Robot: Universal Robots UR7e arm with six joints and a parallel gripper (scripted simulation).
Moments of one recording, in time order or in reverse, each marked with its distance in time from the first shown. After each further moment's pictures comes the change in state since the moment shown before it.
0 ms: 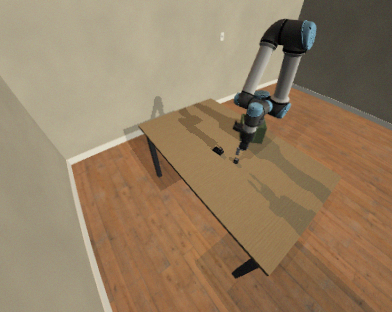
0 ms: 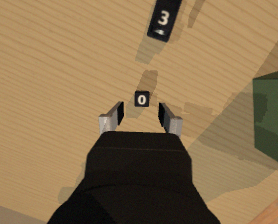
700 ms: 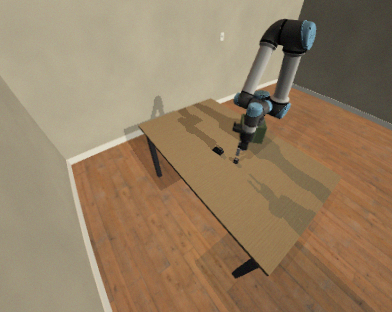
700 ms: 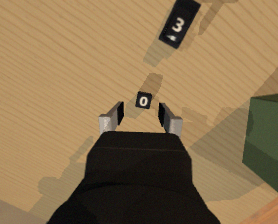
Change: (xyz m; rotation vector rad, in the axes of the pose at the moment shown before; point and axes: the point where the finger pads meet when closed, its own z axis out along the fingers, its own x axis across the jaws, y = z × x) arm -0.004 -0.002 0.000 0.002 0.001 -0.155
